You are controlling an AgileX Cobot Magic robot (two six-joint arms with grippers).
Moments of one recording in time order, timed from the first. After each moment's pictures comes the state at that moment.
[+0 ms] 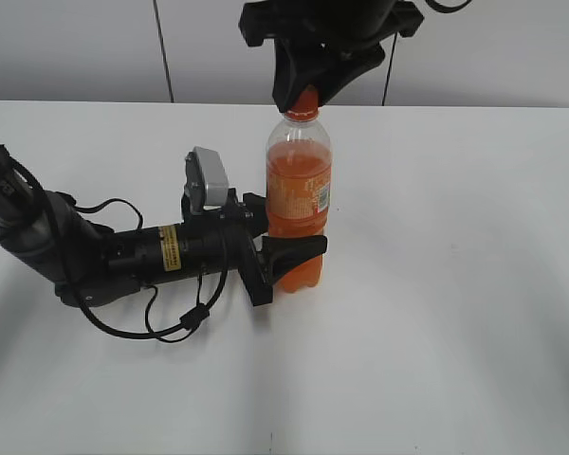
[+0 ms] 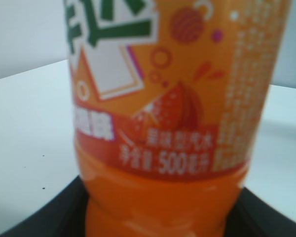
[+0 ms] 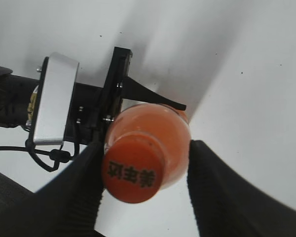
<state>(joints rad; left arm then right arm) -0.39 2.38 -1.04 0.98 -1.29 -0.35 0.60 1.95 -1.90 0.16 1.23 0.04</state>
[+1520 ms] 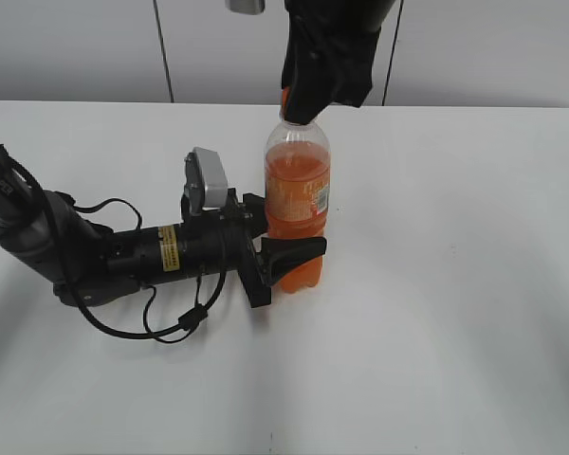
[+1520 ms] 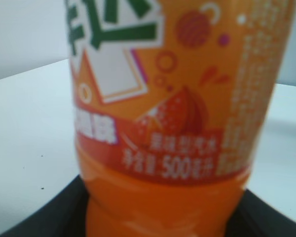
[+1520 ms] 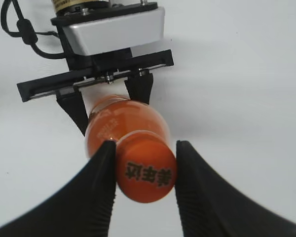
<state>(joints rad) -0.39 2.38 -1.04 0.99 -1.29 -0.34 0.60 1.95 -1.90 0.22 1.24 -1.18</state>
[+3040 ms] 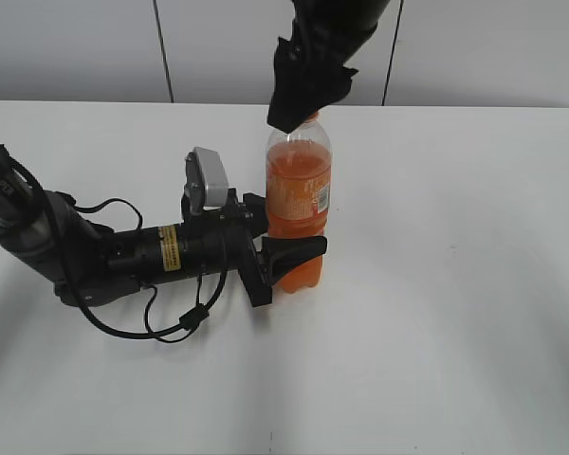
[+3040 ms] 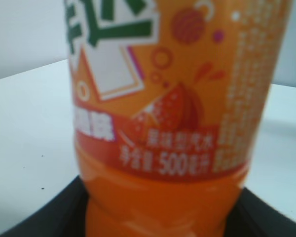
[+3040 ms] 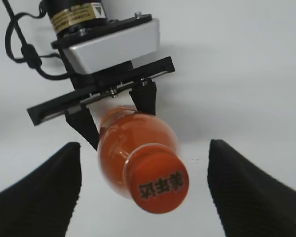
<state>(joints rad) -0.39 2.38 -1.04 0.99 -1.29 -0.35 0.60 1.94 -1.90 0.24 1.23 -0.88</state>
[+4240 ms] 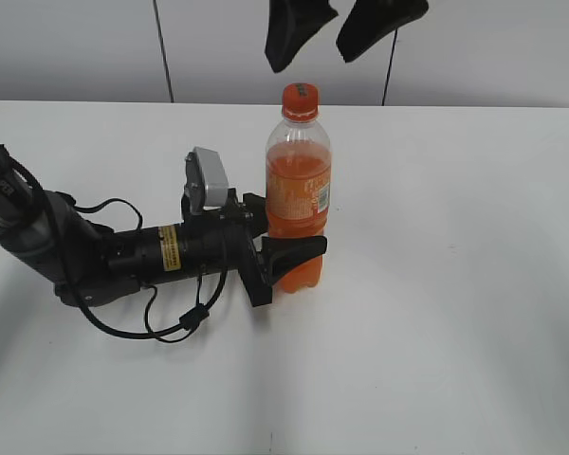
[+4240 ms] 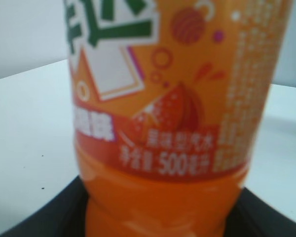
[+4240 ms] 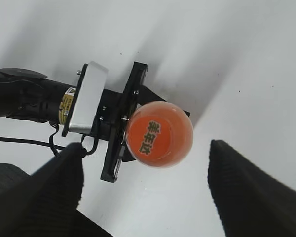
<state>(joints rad) -0.39 2.38 -1.04 0.98 -1.29 -0.35 0.60 1.86 -1.89 0.17 1.23 0.00</state>
